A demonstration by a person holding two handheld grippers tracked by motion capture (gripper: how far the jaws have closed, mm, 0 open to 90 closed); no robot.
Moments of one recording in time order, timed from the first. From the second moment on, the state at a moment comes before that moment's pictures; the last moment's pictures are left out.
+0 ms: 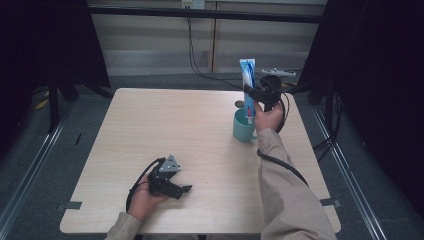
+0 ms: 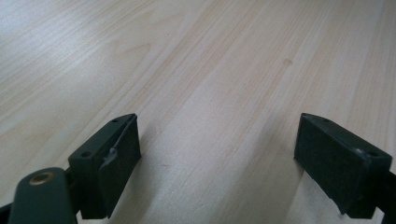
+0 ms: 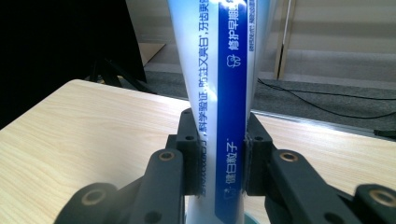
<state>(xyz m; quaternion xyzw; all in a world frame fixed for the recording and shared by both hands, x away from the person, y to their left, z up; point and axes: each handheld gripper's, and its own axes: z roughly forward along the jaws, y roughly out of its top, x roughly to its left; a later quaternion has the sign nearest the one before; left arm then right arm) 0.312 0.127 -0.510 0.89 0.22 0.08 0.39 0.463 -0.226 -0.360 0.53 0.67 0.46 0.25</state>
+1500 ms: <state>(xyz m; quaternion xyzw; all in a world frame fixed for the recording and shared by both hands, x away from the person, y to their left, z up) 0.312 0.127 -0.510 0.89 0.22 0.08 0.39 0.469 -0.222 -0.389 0.53 0.67 0.45 0.25</state>
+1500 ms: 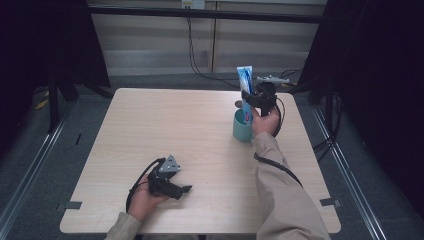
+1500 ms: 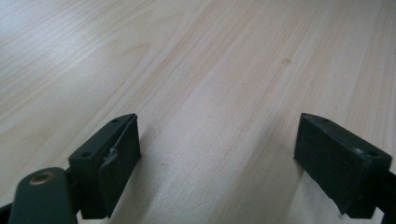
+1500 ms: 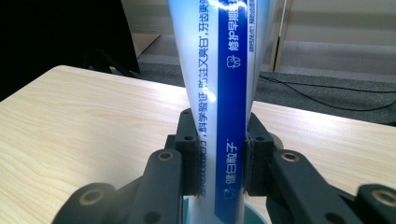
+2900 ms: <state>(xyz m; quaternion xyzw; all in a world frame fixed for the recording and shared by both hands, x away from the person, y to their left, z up) 0.312 0.127 -0.510 0.89 0.22 0.08 0.39 0.455 -0.226 -0.415 0.53 0.69 0.43 0.23</state>
